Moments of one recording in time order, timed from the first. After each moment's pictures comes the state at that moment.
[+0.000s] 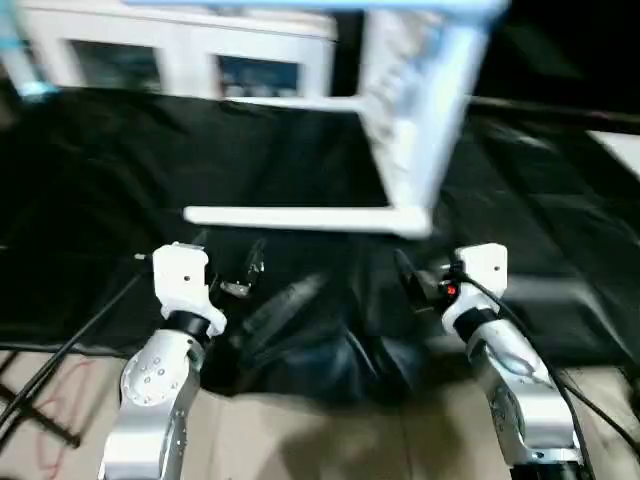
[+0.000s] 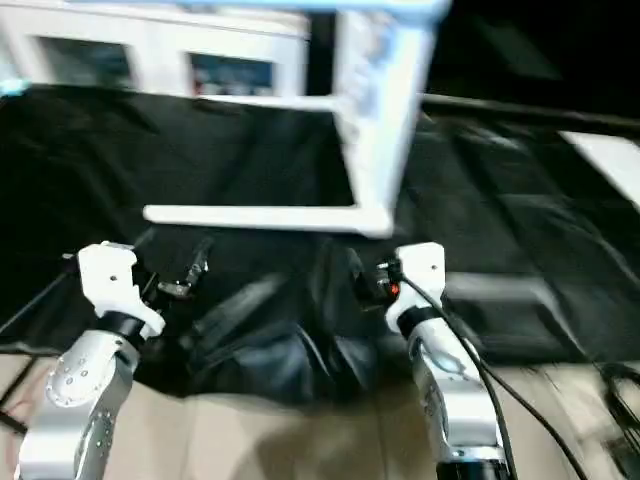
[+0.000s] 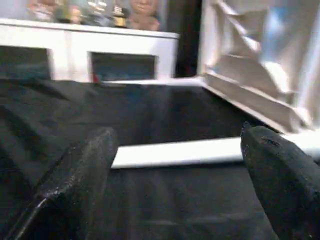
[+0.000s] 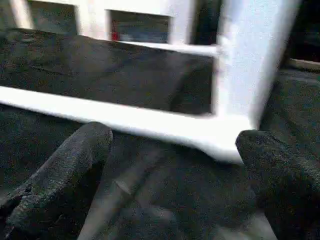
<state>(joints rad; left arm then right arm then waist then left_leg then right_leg) 0.01 0.09 0.04 -0.21 -0.08 0.13 -0.21 -0.11 -0.08 -0.02 0.01 0.11 0.18 0.27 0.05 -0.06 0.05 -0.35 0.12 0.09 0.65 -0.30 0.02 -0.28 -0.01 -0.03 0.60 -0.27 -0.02</state>
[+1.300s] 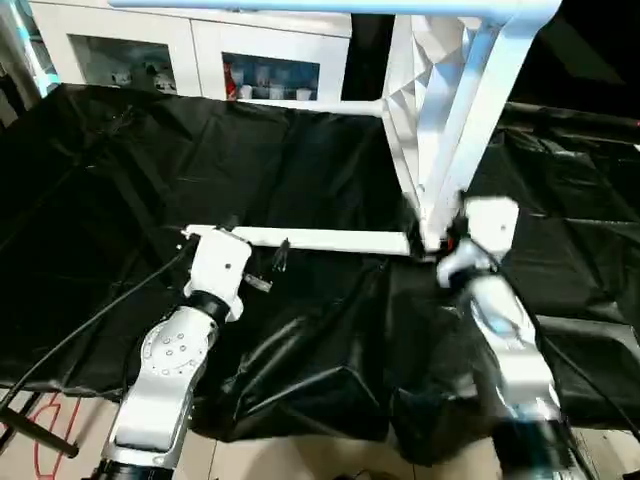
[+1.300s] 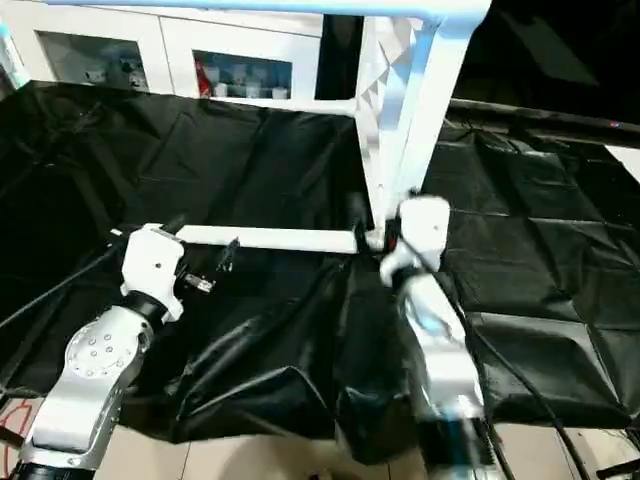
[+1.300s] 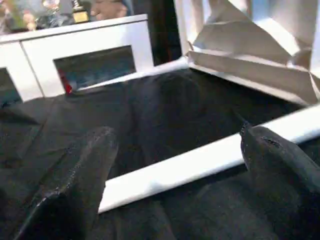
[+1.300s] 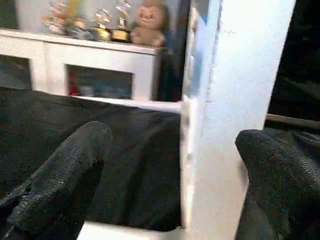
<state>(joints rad) -0.10 0.16 -0.06 -0.12 0.03 0.14 -0.23 -0.33 -0.05 -0.05 0.16 0.04 0.03 0.06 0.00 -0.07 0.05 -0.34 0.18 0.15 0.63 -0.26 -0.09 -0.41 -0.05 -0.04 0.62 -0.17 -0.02</state>
